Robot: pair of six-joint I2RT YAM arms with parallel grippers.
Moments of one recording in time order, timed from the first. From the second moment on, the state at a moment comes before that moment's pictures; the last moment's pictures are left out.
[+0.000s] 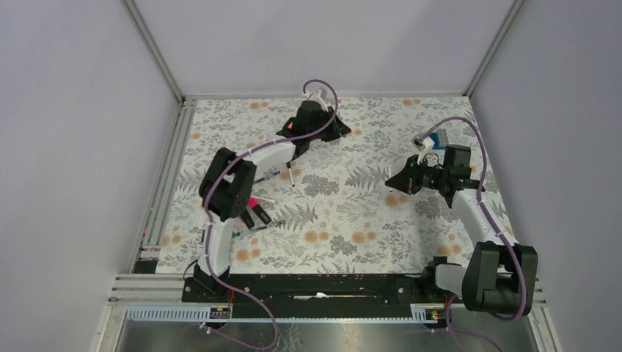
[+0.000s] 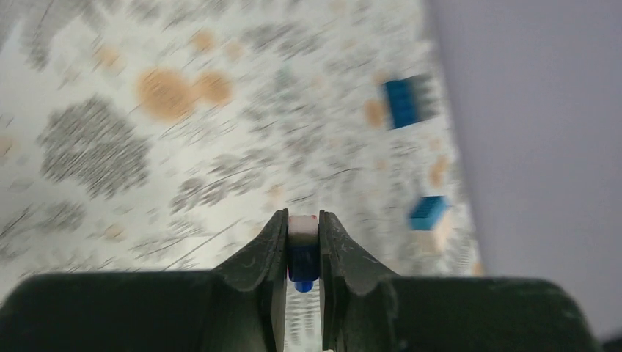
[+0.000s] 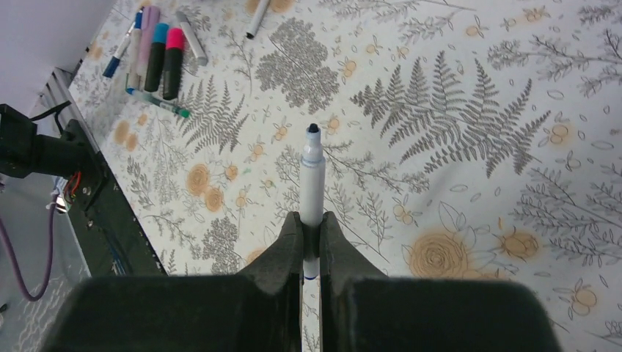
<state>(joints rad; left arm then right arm) -0.57 2.07 1.55 0.23 0.24 -0.79 -0.08 1.20 0.70 -0.25 -0.97 -0.10</state>
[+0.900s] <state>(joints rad) -0.59 2.36 1.81 -0.08 0.05 -0.72 -0.17 1.27 0.70 -0.37 -0.93 -0.26</state>
